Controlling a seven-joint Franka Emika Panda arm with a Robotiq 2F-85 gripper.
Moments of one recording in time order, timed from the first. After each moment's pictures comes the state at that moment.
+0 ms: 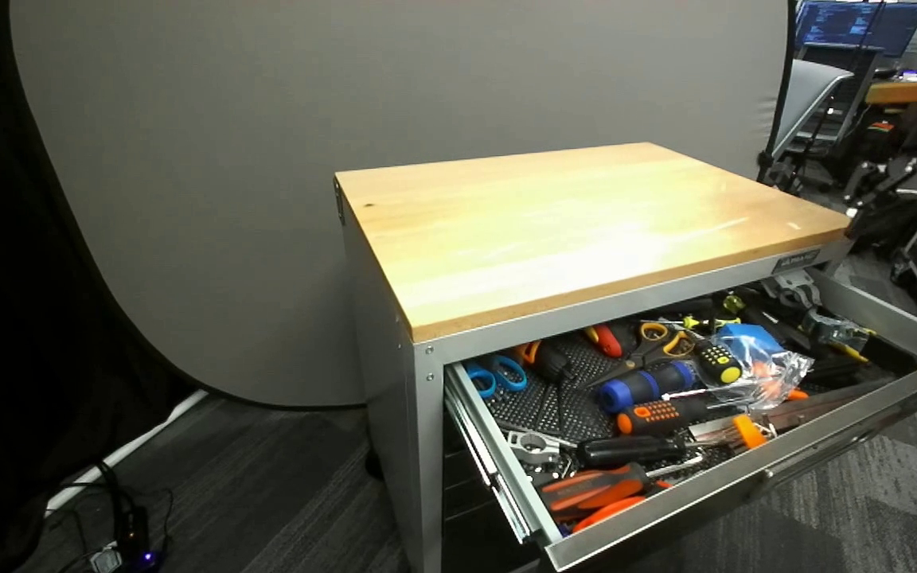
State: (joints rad) arm -0.31 0.53 -0.22 -1.71 0.45 1.73 0.95
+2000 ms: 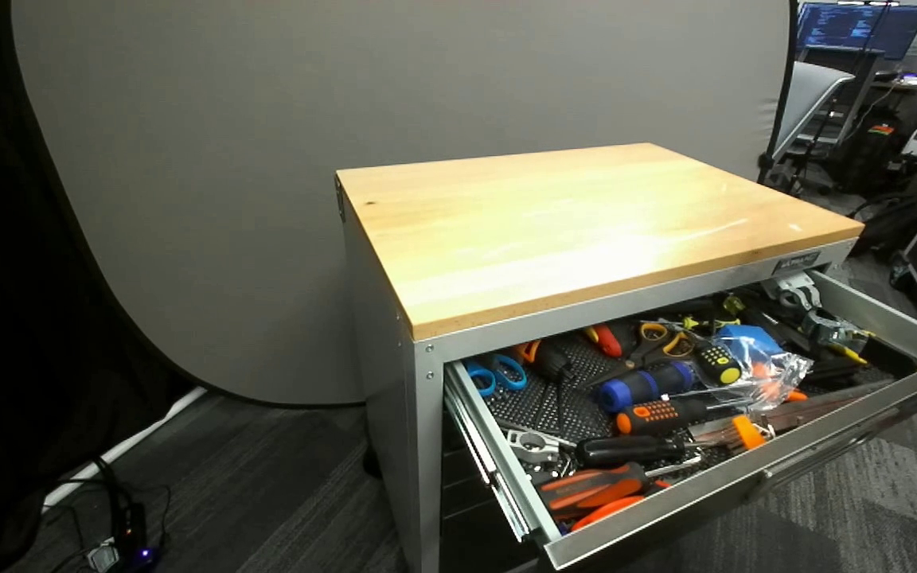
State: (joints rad) arm -0.11 -0.20 -0.08 -2.46 0.33 1.95 0.29
